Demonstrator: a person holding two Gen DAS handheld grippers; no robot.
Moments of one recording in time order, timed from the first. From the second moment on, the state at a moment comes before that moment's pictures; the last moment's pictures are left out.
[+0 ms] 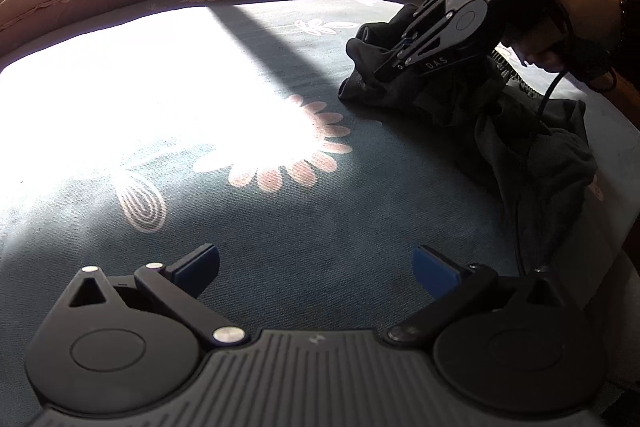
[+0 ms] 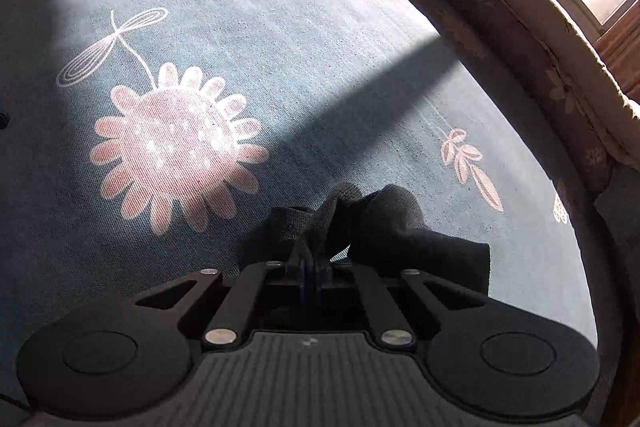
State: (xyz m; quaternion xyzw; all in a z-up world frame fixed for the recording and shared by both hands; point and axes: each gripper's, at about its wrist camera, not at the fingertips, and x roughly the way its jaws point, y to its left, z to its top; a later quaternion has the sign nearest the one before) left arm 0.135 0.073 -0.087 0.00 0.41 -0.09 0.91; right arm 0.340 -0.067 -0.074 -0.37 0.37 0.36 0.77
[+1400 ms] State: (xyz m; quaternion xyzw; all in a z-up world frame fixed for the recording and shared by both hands) left arm 0.021 0.224 -0.063 -0.12 0.35 0.15 0.92; right arm 0.391 0.294 0.040 -0.30 0.21 0.52 0.77
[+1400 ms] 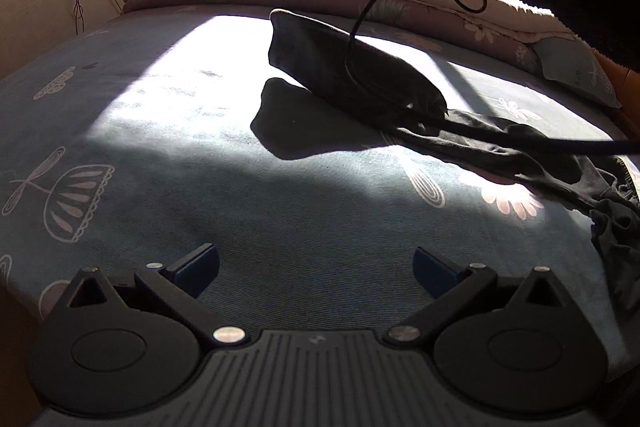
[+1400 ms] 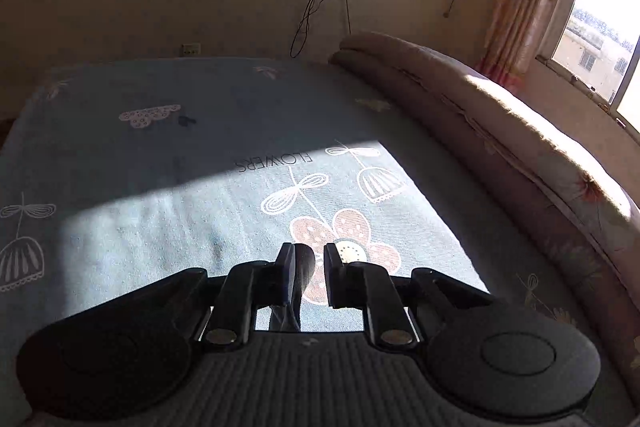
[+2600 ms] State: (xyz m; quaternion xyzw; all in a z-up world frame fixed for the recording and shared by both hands) left arm 0.032 0.234 -0.084 -0.15 0.36 0.14 0.91; right arm 0.468 0.204 -0.078 -0.31 0.36 0.46 0.75
